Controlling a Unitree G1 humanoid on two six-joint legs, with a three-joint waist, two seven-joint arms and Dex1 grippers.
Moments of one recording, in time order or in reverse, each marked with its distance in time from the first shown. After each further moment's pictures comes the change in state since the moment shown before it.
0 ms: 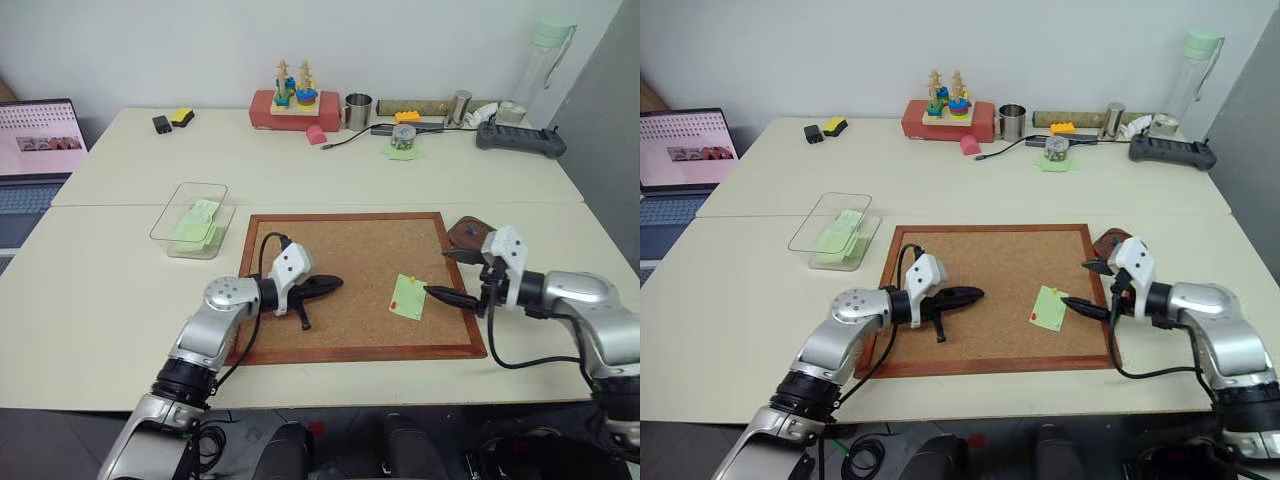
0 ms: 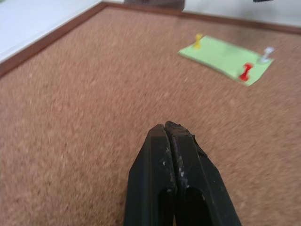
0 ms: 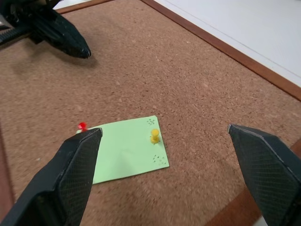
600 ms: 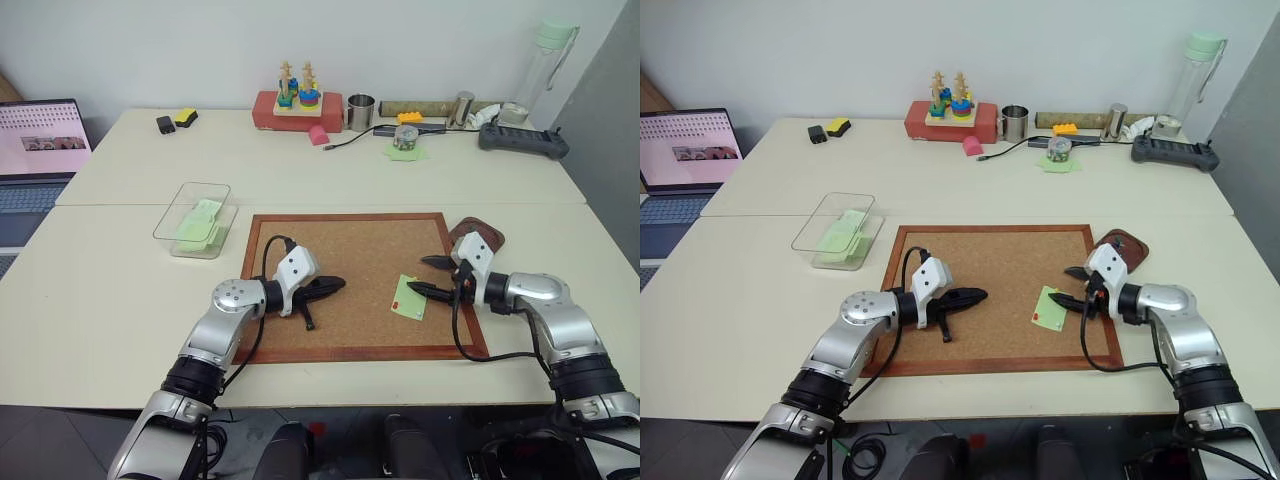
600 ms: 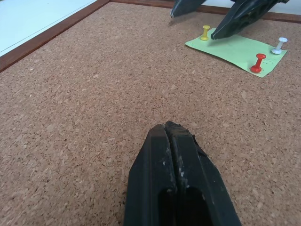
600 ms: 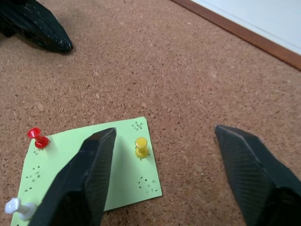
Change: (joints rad) left arm -0.012 -0.022 -0.003 0.042 0.028 -0.056 0.000; right arm -0.079 0.113 0.072 0.237 -0.104 -0.149 0.010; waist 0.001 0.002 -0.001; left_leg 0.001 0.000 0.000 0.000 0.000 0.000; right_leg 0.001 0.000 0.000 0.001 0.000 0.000
